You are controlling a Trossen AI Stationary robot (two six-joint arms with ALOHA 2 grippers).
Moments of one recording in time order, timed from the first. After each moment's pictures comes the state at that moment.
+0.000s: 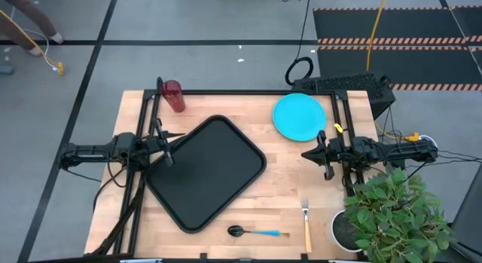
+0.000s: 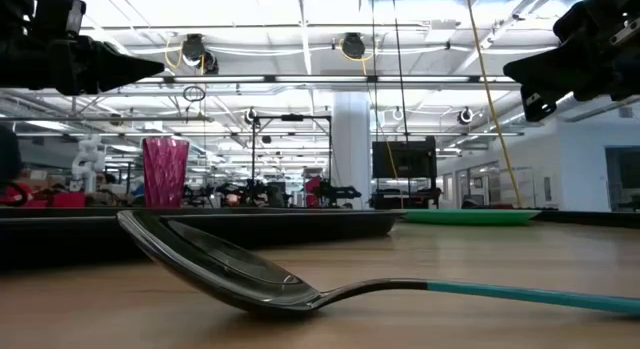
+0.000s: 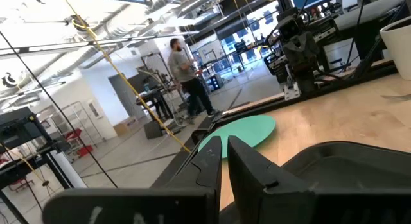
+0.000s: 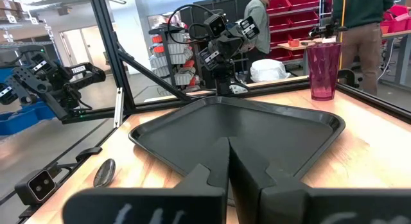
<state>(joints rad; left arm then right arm) 0.01 0.01 0.01 0.14 -0.26 0.48 0.10 0.06 0.01 0.06 0.05 0.17</state>
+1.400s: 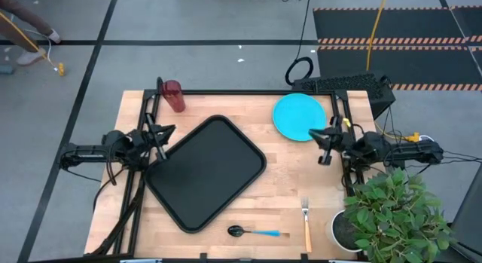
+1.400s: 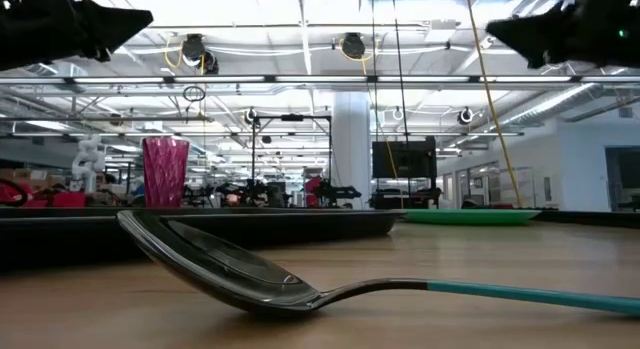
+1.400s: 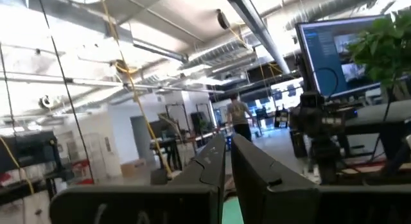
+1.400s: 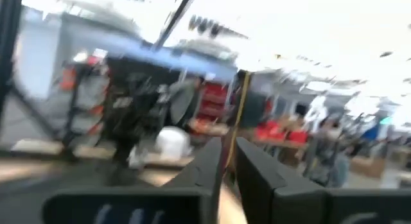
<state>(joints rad) 0.01 0.01 0.01 0.47 -0.26 0.44 0.03 0.18 0.03 0.48 0.29 -0.31</state>
